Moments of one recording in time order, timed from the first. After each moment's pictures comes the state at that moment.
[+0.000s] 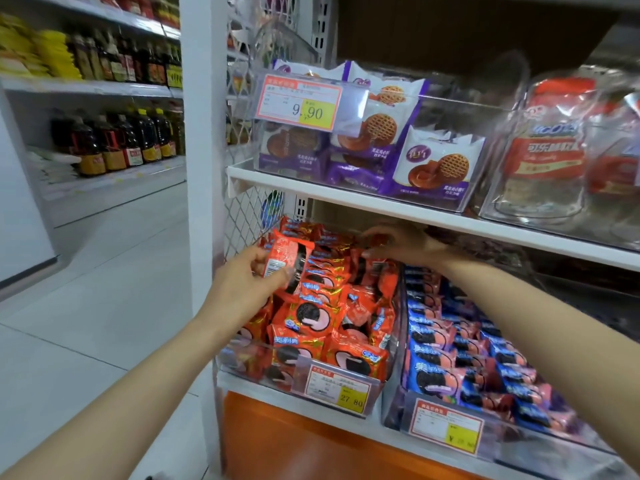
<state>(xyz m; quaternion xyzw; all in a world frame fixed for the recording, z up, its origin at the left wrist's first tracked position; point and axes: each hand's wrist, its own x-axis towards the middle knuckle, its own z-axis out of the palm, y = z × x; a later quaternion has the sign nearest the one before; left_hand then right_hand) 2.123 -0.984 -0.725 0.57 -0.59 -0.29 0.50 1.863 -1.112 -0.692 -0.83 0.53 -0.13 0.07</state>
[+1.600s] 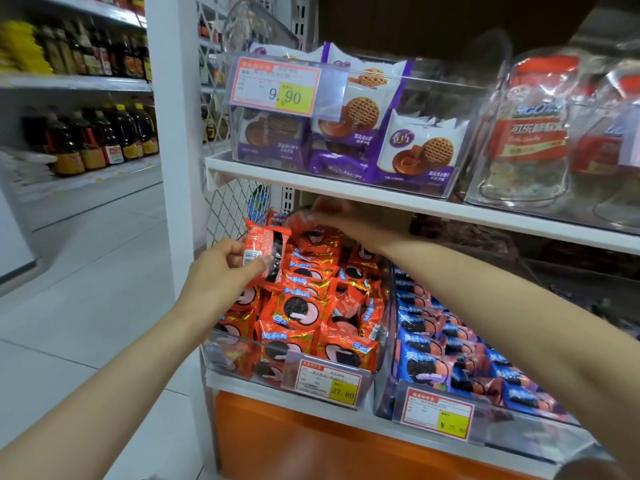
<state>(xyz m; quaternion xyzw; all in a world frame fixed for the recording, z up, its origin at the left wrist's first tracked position) 2.127 -0.987 -0.723 0.58 -0.56 -0.30 0.51 1.925 -1.113 -0.693 -0.80 0.48 -0.25 0.24</state>
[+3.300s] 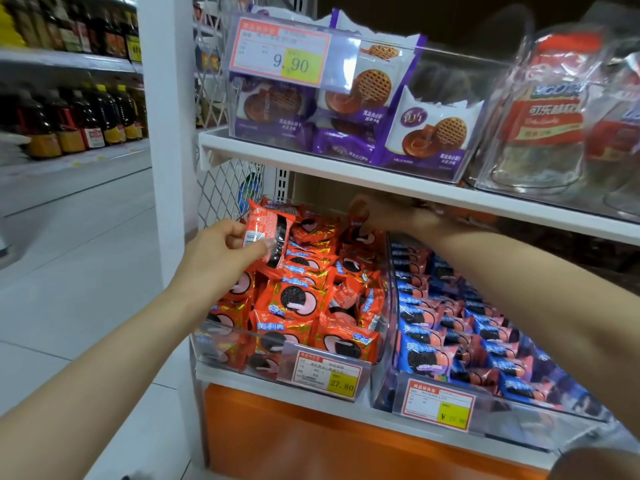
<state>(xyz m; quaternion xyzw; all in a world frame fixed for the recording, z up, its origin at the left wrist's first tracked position) 2.124 -0.990 -0.718 0.57 -0.57 -0.31 0.50 1.861 -1.161 -0.701 -0.81 0.58 -0.08 0.07</state>
